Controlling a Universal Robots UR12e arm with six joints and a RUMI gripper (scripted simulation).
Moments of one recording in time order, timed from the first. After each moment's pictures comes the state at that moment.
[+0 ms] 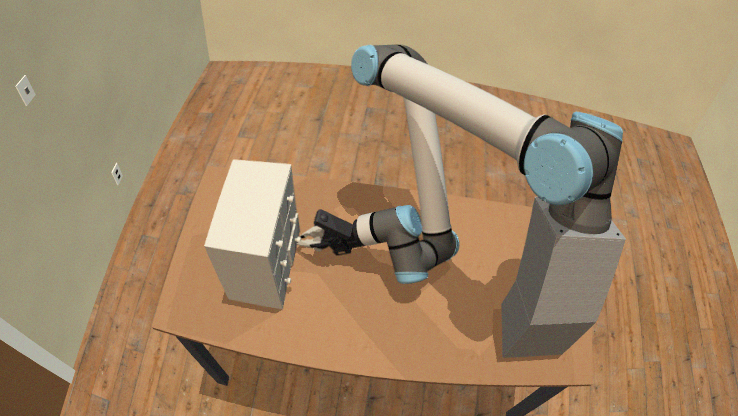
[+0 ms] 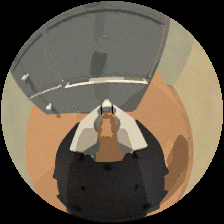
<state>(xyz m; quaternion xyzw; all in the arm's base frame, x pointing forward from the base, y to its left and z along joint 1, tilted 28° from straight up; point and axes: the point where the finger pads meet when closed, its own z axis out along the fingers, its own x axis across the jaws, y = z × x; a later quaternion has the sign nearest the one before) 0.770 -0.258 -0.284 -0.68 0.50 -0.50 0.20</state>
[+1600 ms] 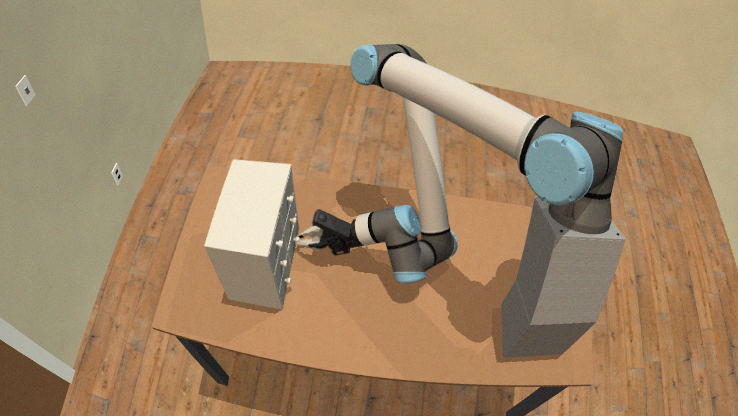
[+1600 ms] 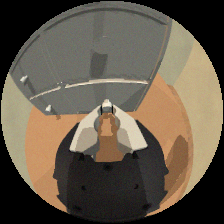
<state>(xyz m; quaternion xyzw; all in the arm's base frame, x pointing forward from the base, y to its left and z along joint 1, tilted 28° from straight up) 0.774 -0.258 -0.284 -0.68 0.50 -0.50 0.20</state>
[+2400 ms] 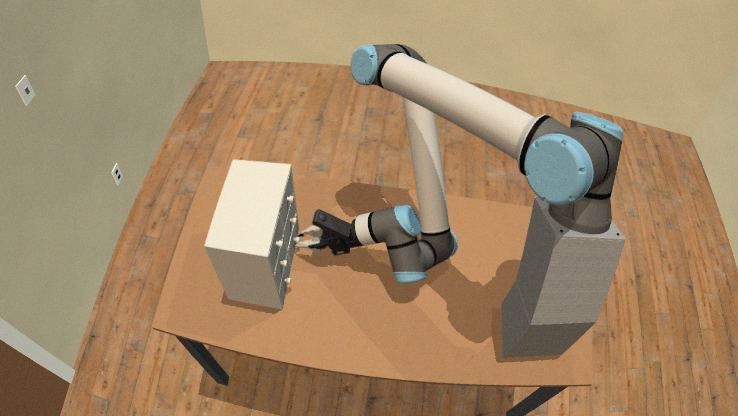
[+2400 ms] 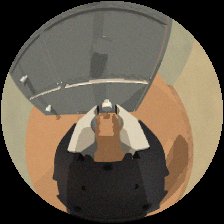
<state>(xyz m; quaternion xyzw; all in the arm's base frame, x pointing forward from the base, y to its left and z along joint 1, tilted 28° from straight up) 0.774 -0.258 -0.284 -0.68 0.50 -0.50 0.20</state>
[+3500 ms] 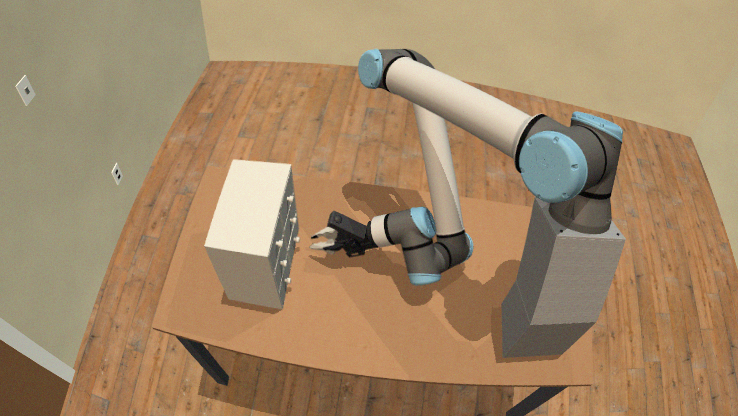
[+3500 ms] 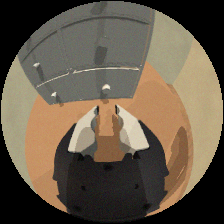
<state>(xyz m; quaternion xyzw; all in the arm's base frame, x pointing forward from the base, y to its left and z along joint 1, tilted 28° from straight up) 0.730 -0.259 -0.285 -0.68 0.50 -0.50 0.20</state>
